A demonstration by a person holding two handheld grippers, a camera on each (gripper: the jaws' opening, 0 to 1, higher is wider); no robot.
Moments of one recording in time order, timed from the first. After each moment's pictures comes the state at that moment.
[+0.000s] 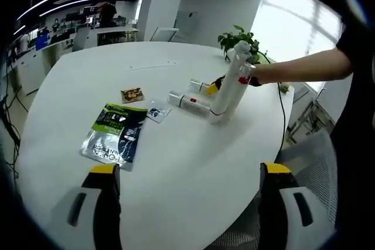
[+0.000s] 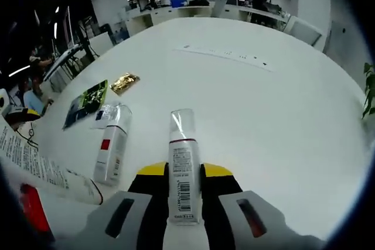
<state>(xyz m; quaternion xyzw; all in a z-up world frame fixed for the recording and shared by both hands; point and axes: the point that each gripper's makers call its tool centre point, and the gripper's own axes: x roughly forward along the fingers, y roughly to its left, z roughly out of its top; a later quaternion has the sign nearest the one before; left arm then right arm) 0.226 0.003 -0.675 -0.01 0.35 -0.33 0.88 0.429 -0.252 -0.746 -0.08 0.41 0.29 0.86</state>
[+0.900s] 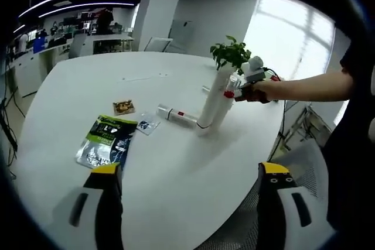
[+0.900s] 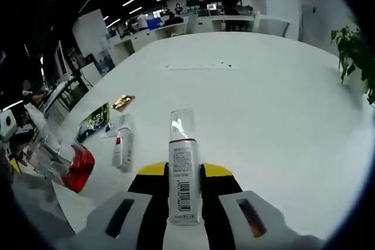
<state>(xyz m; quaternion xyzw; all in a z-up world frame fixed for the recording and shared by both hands) 0.218 -0.012 -0.644 -0.04 0.31 -0.34 0.88 0.381 -0.300 -0.712 0.01 0.37 0.23 0.90</state>
